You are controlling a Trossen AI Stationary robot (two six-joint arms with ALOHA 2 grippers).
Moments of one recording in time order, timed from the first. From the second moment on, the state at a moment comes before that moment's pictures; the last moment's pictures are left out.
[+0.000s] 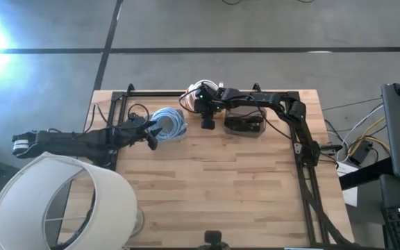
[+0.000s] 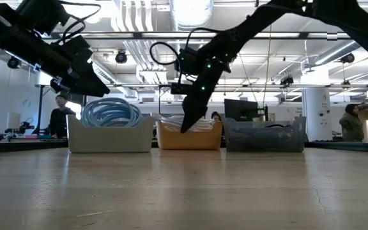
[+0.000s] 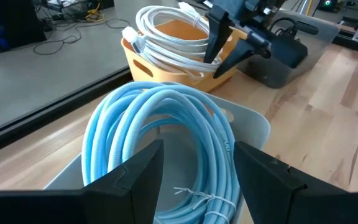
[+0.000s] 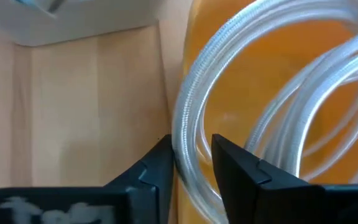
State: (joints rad) left arm 0.18 0.68 0.29 -0.02 -0.46 -0.29; right arm -0.44 2.15 1.66 -0.54 0.01 -0.40
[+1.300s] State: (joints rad) left arm 0.18 0.68 0.29 -0.02 -0.46 -0.29; right arm -0.44 2.15 1.71 -0.59 0.00 -0.40
